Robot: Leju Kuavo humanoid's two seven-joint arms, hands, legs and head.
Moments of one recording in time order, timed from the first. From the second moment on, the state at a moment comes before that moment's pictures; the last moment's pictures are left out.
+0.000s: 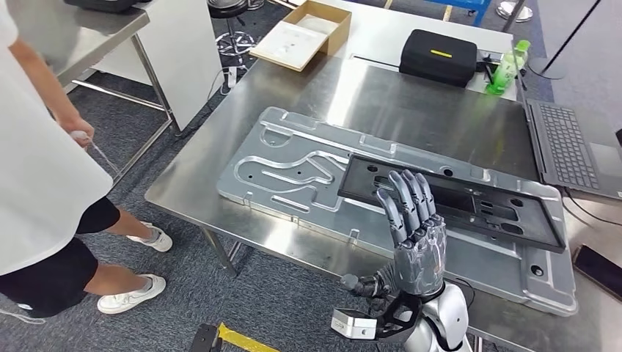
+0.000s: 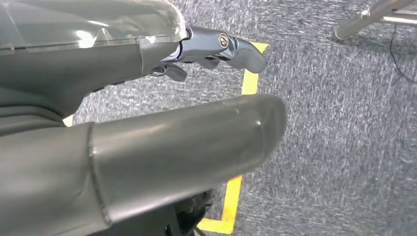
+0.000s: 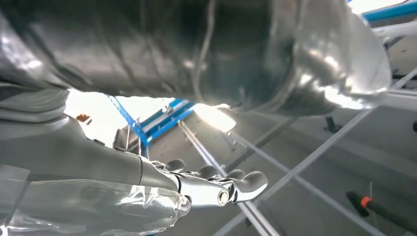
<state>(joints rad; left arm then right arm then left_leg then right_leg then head) -0.15 -0.24 0.72 -0.21 -0.87 0.14 -0.48 -0.07 0.11 0.25 -1.77 1.01 -0.70 -0.56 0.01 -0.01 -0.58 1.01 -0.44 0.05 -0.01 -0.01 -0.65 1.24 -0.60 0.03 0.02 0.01</state>
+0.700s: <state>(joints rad) -0.14 -0.24 0.73 -0.21 -0.85 0.16 -0.48 0.05 0.23 0.25 -1.79 1.00 -0.70 -0.69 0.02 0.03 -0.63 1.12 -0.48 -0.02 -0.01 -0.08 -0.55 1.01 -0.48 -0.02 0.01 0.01</state>
